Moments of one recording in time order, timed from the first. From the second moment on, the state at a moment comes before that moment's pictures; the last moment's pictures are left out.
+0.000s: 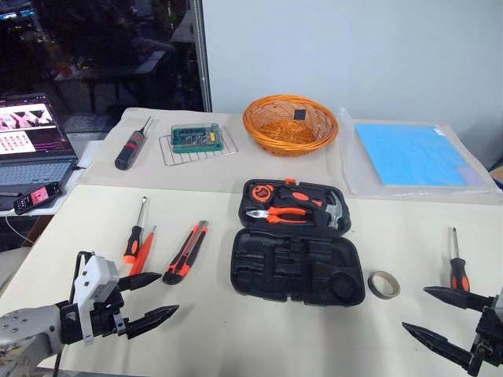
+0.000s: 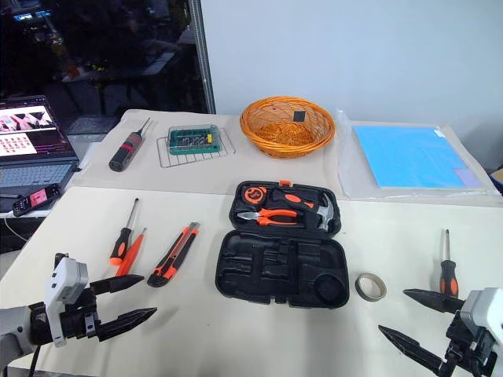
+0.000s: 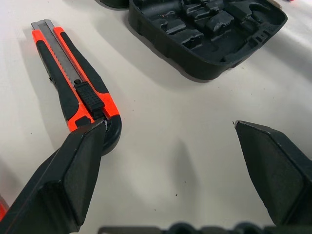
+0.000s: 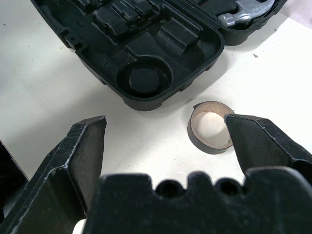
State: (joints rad) left arm 0.45 0.79 0.47 -0.56 -0.67 0.54 -1.03; right arm 0.72 -0.70 -0.82 -0.60 0.57 0.33 1.15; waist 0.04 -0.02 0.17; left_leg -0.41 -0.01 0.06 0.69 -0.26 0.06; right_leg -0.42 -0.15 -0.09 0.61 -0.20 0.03
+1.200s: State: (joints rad) left arm -0.10 0.94 0.32 -0.44 -0.66 0.87 -0.77; right arm 0.33 -0.76 -0.45 -0.76 0.69 0.40 0.91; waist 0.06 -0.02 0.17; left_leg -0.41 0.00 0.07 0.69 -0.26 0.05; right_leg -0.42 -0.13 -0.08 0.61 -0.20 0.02
